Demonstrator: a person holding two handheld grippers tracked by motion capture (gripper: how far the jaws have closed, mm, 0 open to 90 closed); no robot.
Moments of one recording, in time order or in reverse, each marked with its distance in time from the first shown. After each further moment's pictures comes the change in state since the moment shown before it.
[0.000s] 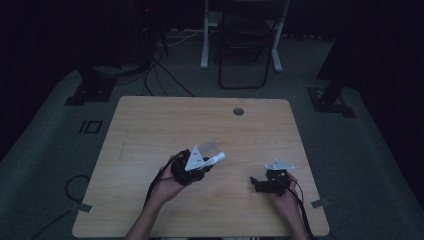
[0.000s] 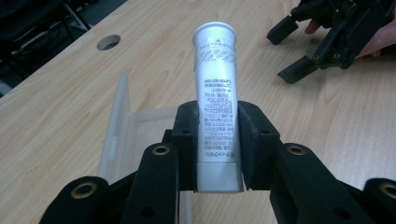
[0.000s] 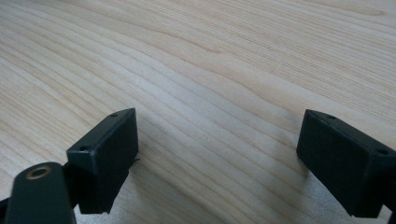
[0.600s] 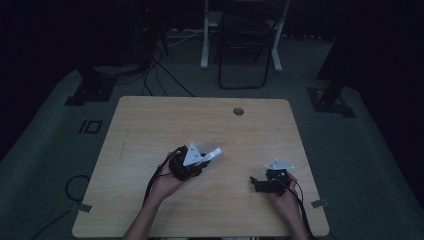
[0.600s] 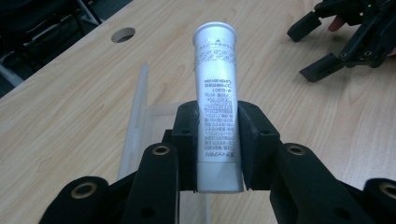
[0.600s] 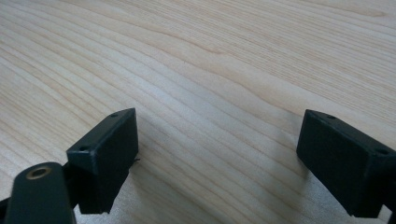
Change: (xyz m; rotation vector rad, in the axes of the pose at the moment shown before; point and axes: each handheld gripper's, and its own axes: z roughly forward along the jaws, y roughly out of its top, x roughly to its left) left arm 0.013 -0.005 0.006 0.011 0.033 -0.028; right arm -0.001 0.000 0.001 -0.001 0.003 -0.005
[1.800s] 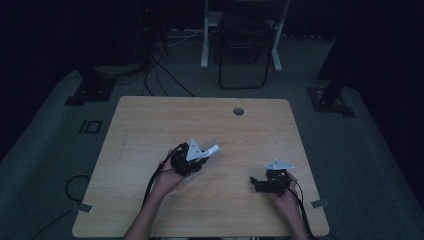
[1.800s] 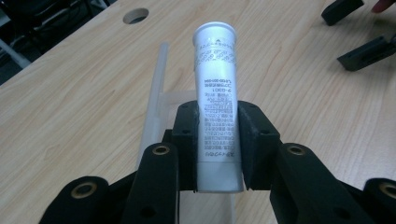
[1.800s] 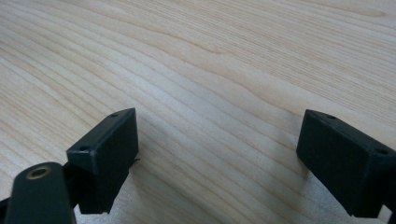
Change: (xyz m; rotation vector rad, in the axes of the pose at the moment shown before) left arm 0.013 -0.008 0.022 0.052 0.039 -0.019; right arm 0.000 0.000 0.000 0.000 0.000 -0.001
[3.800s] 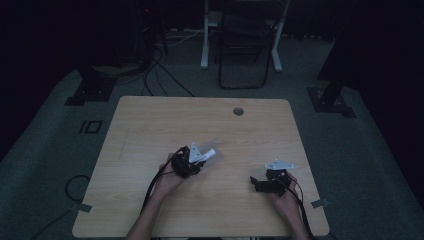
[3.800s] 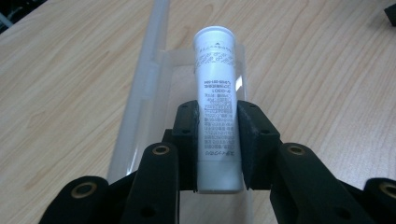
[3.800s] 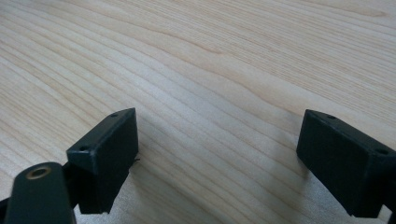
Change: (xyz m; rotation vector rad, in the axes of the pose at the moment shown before) left arm -0.001 -0.023 0.024 0.084 0.020 -0.008; right arm 0.000 0.000 0.000 0.000 0.000 -0.001
